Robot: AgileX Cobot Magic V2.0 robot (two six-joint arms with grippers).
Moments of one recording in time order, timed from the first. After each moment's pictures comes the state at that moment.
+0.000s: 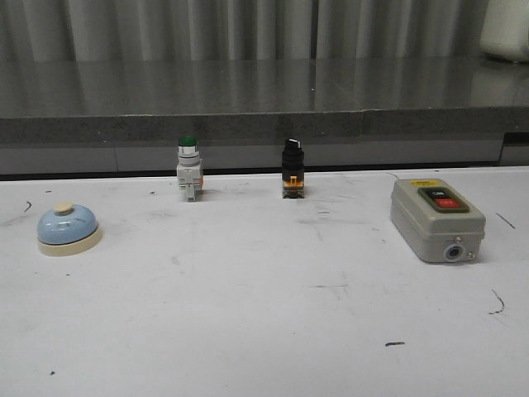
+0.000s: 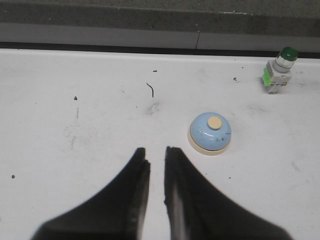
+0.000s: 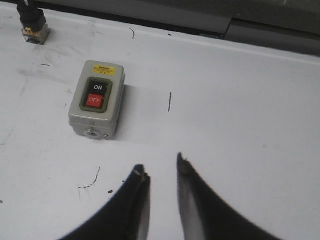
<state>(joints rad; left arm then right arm) -0.02 0.76 -0.61 0.00 0.50 -0.08 0.05 0.68 -0.57 -0.01 0.54 -0.08</state>
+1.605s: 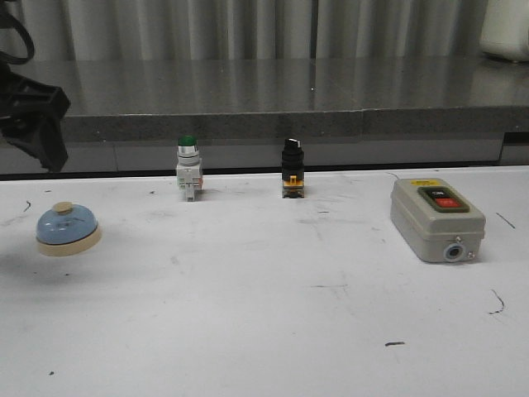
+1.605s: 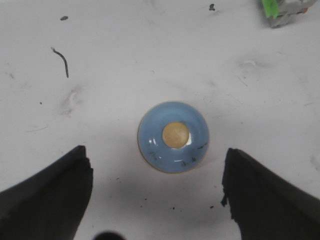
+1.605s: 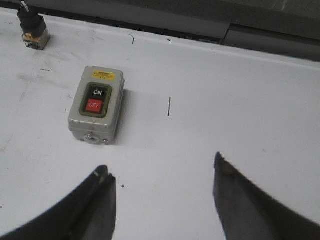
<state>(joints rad) -0.19 1.60 -1.04 0.00 0.51 -0.05 0.05 0.68 -0.57 -0.01 0.53 -0.08</state>
